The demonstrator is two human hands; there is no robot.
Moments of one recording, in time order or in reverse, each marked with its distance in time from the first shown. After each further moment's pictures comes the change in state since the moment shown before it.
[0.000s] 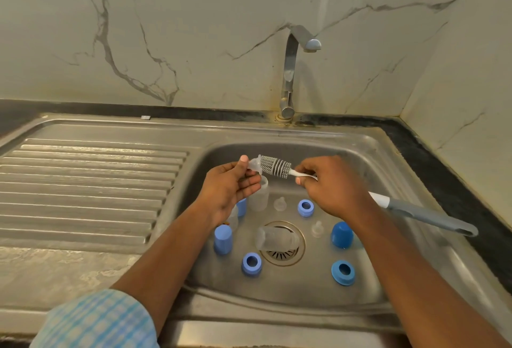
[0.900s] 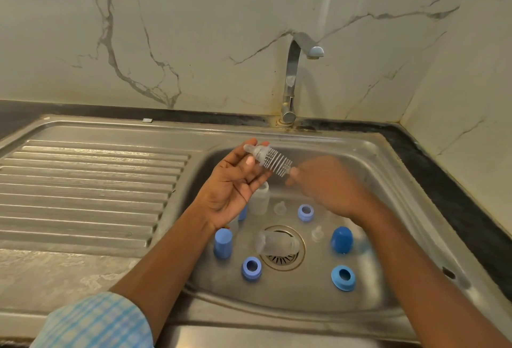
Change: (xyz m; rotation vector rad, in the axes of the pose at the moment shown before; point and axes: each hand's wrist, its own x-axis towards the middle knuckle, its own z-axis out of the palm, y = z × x) left_hand -0.008 0.012 0.001 -0.408 -0.469 0.114; right_hand -0.004 -0.016 -0.014 0.478 -0.192 0.049
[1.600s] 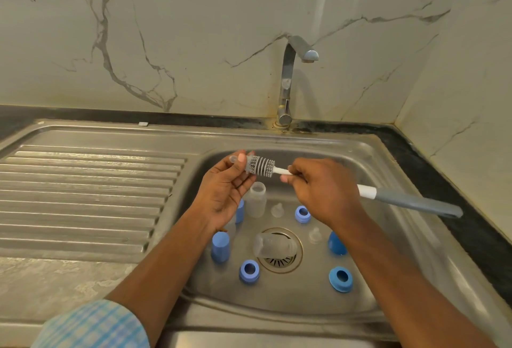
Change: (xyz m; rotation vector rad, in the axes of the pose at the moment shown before) left_hand 0.003 -0.001 0.001 0.104 0.318 0.022; right_hand 0.004 0.006 0.013 -0.582 0.319 -0.230
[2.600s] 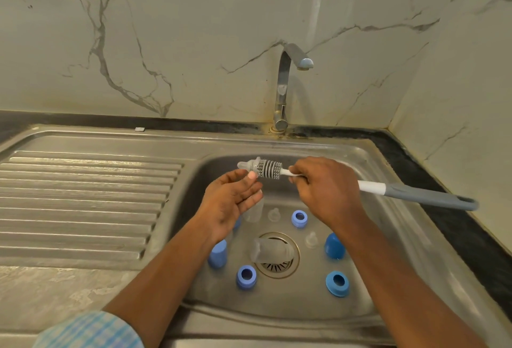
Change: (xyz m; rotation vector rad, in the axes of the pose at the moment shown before) left_hand -0.008 -0.008 0.005 0.128 0.062 -0.089; right_hand 0.004 0.006 -0.006 -0.149 0.078 -0.028
